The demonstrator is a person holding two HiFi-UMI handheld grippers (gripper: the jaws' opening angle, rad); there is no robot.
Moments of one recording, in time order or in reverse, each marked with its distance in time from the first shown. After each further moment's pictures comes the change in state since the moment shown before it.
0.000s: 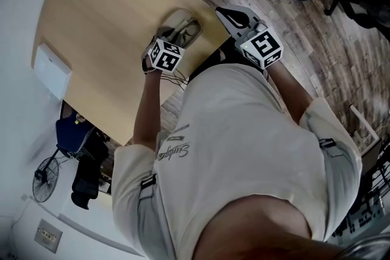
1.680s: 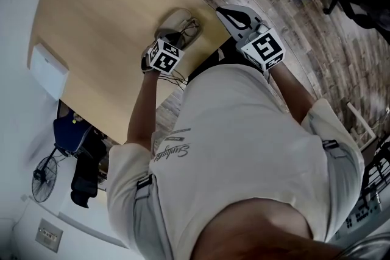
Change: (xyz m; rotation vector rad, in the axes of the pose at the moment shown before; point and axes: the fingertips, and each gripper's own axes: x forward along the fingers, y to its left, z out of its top) left arm 0.009 -0.016 -0.004 0.031 -0.002 -0.150; right arm 0.009 0.000 0.005 -0.049 0.032 0.016
